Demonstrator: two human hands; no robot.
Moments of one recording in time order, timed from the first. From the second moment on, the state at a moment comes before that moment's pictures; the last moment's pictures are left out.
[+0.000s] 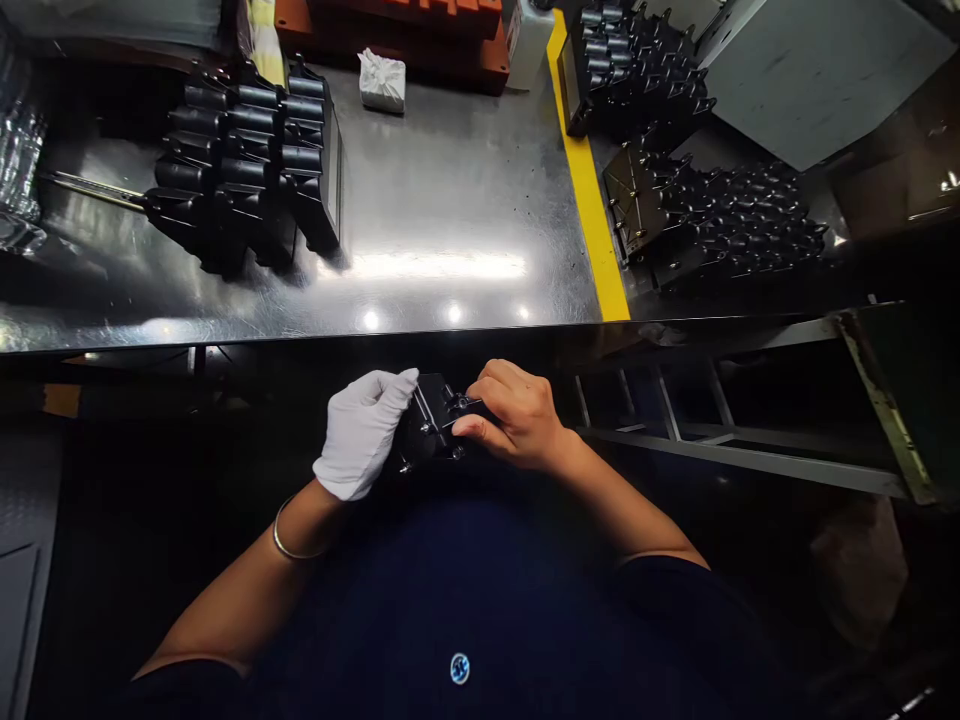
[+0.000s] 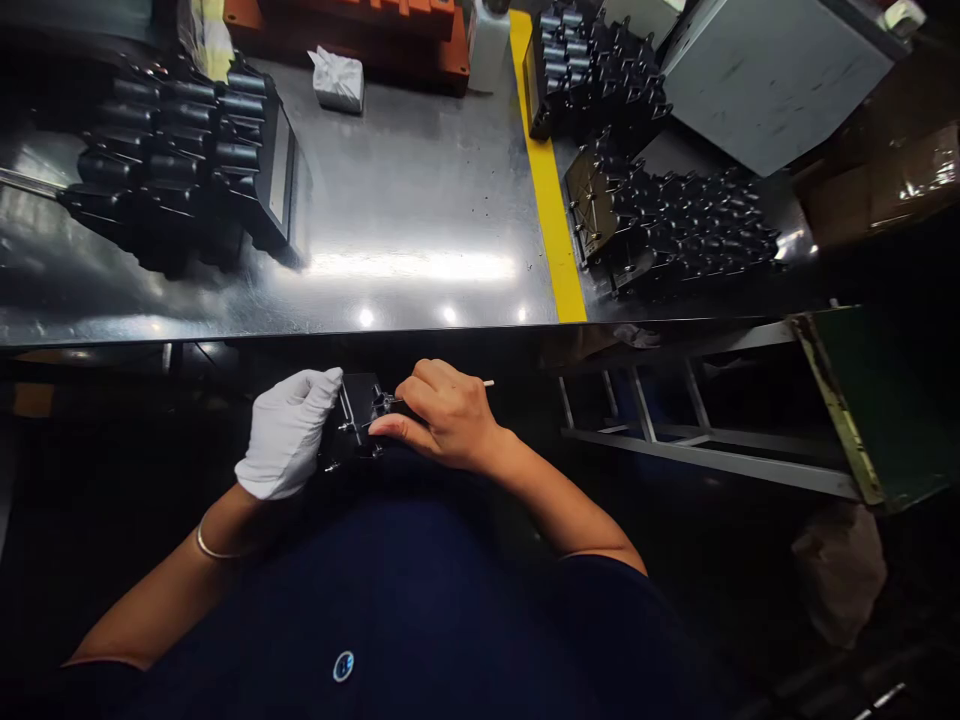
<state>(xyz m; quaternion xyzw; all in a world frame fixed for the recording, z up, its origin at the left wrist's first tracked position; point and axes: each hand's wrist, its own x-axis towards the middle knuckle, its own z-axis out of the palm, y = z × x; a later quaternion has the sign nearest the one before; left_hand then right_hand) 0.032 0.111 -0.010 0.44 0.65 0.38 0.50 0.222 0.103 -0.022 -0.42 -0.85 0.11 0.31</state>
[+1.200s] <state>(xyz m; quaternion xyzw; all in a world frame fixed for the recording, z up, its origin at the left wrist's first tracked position) 0.033 0.115 -0.018 0.36 0.62 0.34 0.61 0.225 0.100 -0.017 -0.39 -0.80 0.29 0.36</state>
